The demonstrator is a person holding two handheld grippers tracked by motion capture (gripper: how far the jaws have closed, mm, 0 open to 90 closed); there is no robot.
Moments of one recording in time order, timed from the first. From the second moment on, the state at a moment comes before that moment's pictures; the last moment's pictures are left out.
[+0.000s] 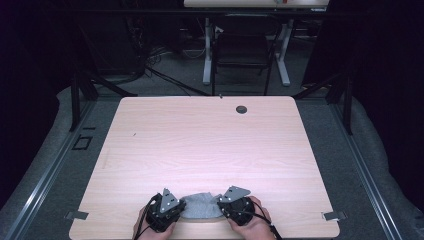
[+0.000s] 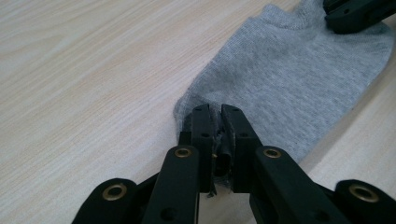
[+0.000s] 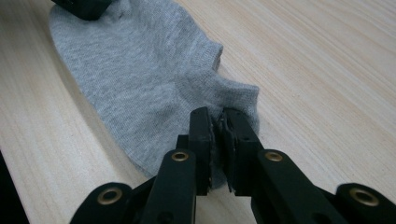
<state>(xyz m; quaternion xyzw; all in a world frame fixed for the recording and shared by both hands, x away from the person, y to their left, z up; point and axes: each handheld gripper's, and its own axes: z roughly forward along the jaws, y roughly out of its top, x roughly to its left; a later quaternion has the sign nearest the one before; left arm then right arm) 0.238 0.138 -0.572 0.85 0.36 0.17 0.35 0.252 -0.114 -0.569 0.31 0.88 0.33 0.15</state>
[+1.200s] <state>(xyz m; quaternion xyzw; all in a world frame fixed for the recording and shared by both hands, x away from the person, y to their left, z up) 0.279 0.139 -0.579 0.83 0.38 0.17 0.38 0.289 -0.120 -0.575 0.35 0.86 0.36 0.14</state>
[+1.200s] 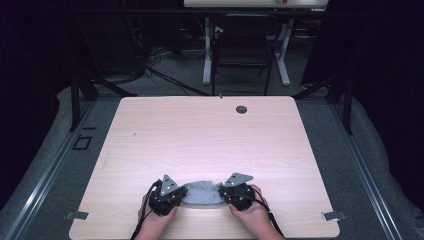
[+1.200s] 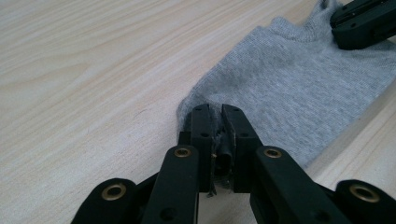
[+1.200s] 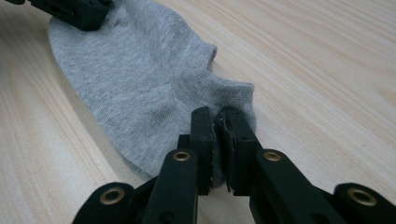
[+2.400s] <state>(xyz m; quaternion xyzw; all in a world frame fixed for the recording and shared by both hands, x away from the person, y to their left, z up) 0.270 0.167 -0.548 0.80 0.40 0.19 0.40 0.276 -0.144 -0.540 0.36 0.84 0.38 0.17</state>
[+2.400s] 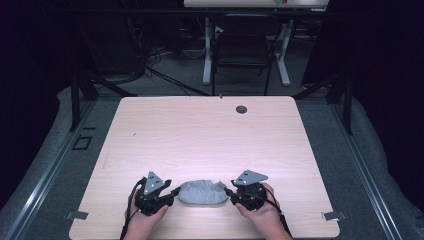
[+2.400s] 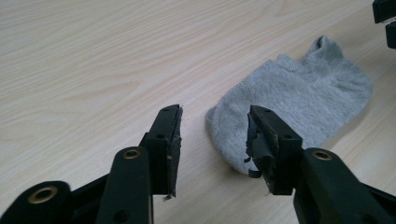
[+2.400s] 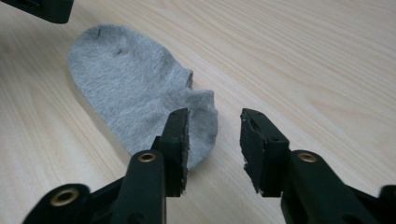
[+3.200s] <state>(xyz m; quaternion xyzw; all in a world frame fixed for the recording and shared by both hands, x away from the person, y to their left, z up) 0.258 0.192 -0.561 0.82 0.38 0.21 0.37 0.258 -0.167 -0.552 0.36 0.84 0.37 0.19</state>
